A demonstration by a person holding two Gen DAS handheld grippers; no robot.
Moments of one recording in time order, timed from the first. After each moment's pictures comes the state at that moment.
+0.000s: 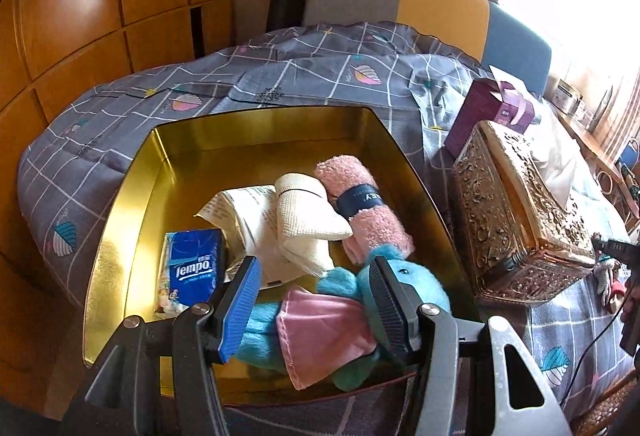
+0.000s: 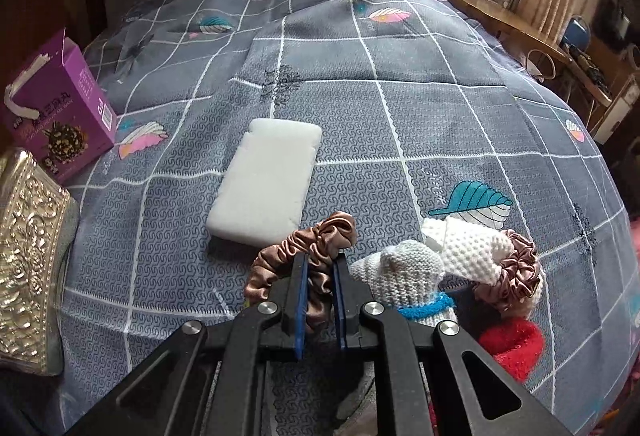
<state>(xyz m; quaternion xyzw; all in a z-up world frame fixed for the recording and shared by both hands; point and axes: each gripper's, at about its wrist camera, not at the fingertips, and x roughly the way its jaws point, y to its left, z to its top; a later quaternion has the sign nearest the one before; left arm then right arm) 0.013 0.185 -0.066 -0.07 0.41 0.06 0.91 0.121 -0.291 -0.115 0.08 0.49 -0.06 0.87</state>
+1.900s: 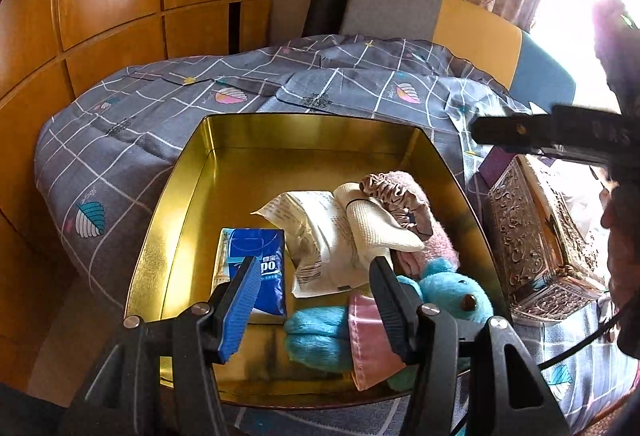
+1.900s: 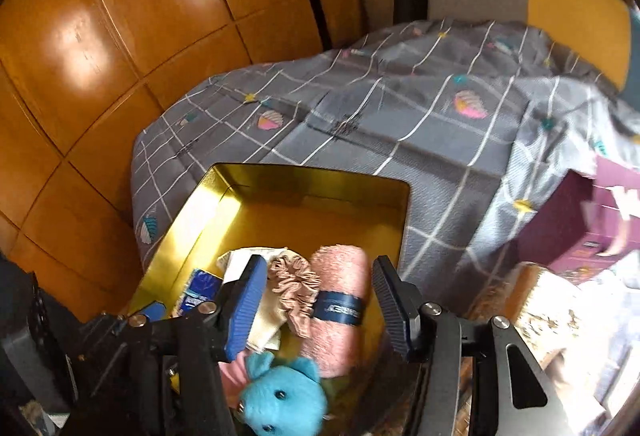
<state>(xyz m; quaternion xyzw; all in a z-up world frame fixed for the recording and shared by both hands) -0.001 0.230 -0.064 -0.11 0.40 0.10 0.91 0.130 0.096 -0.016 -0.05 0.43 0.35 0.83</state>
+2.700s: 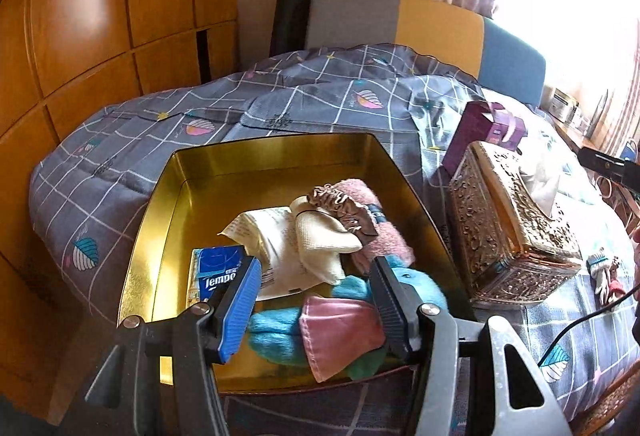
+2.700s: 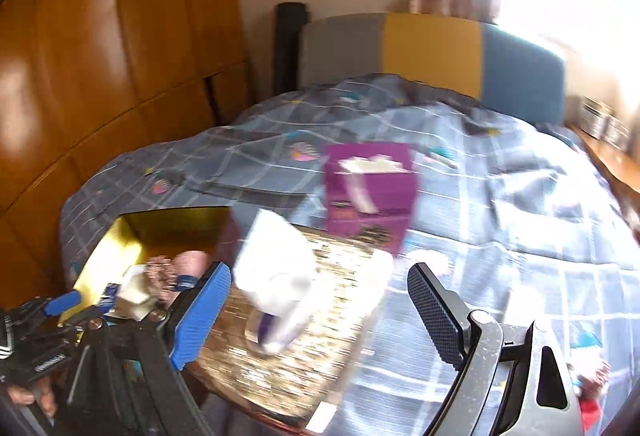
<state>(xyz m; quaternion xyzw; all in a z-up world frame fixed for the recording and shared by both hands) -0.008 0.188 -0.043 -0.05 0.38 0.07 0.92 0.085 -0.092 0.007 0.00 0.33 0.16 0.93</state>
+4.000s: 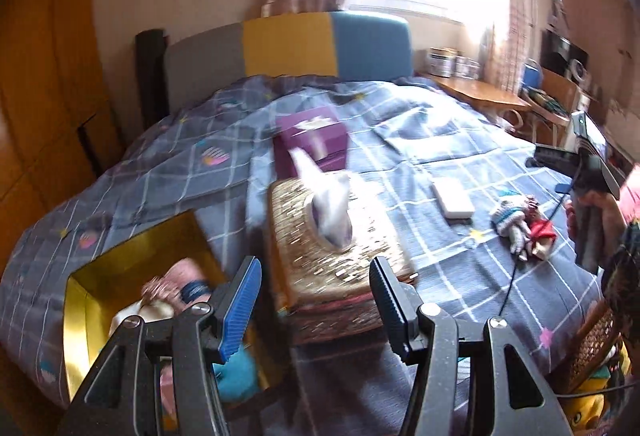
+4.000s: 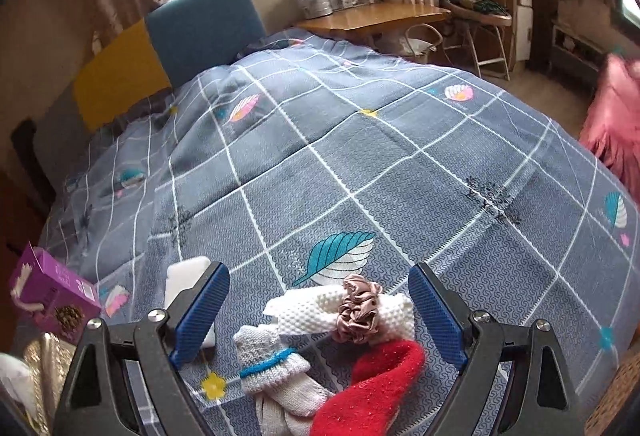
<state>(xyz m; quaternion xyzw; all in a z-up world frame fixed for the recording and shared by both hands) 0.000 0.023 0.013 0.08 0.33 -0.13 0.93 0.070 -0.406 -0.066 0.27 0.36 -0.21 0.87</state>
